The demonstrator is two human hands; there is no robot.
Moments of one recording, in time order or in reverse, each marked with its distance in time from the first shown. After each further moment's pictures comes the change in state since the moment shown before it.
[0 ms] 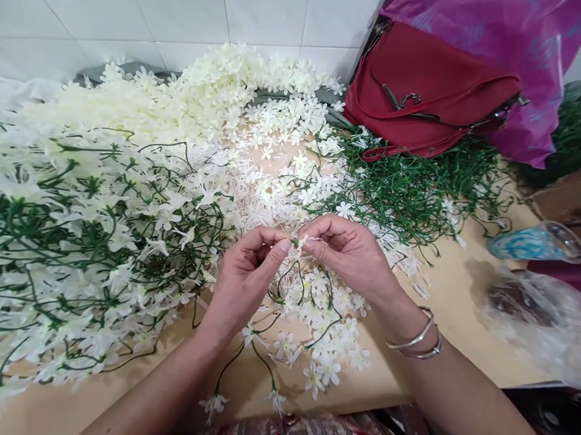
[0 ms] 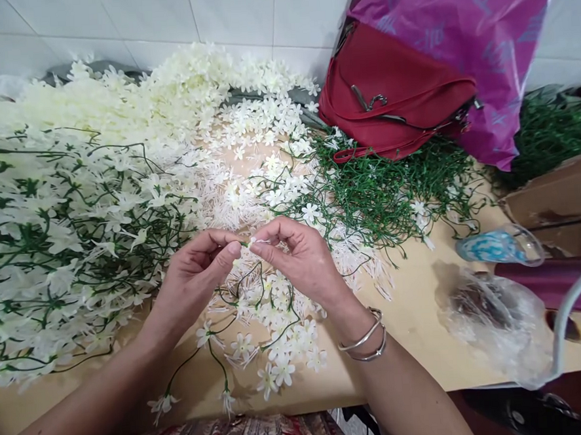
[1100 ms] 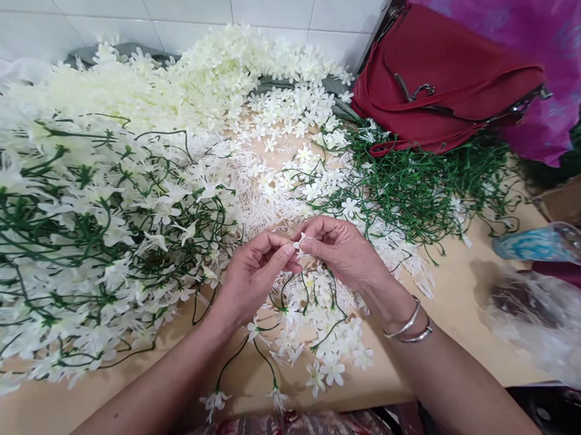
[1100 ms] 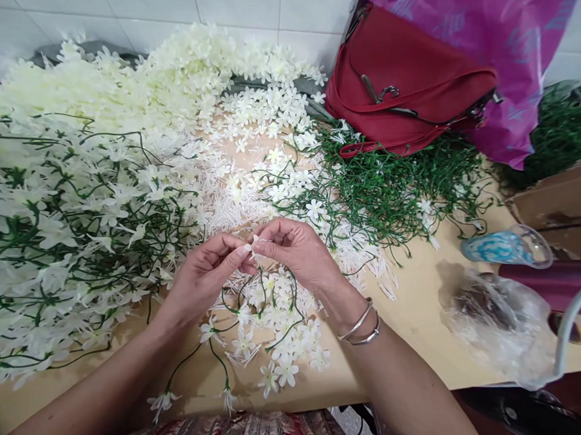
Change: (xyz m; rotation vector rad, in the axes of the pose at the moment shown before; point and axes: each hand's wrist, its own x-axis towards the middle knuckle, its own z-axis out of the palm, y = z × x) left_hand 0.004 -0.030 -0.004 -0.086 -0.097 -0.064; right_hand 0.011 0.022 0.004 0.330 -0.080 0.199
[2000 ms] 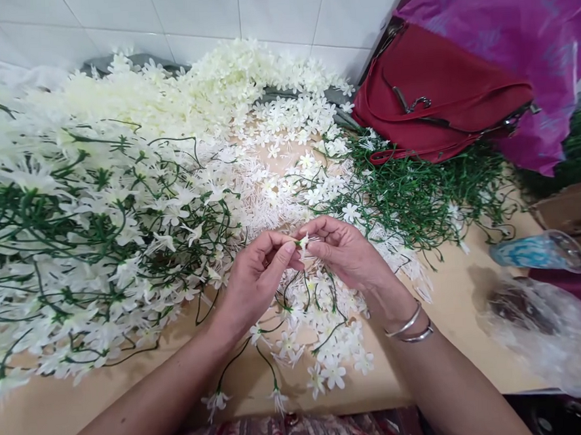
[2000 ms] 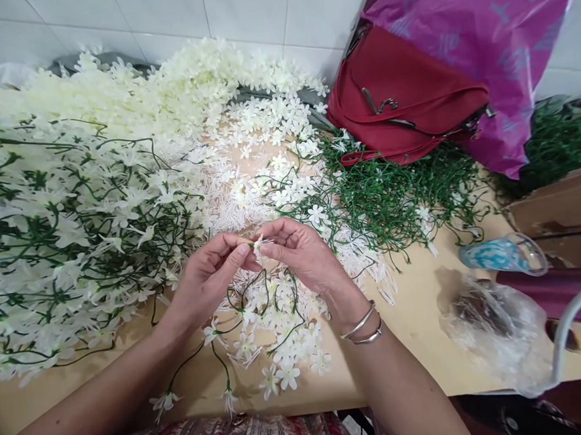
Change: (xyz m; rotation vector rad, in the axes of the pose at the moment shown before) left_hand -0.004 0.001 0.004 0.053 0.060 0.088; right_hand 0.001 -0.003 -0.004 0.067 -0.055 0.037
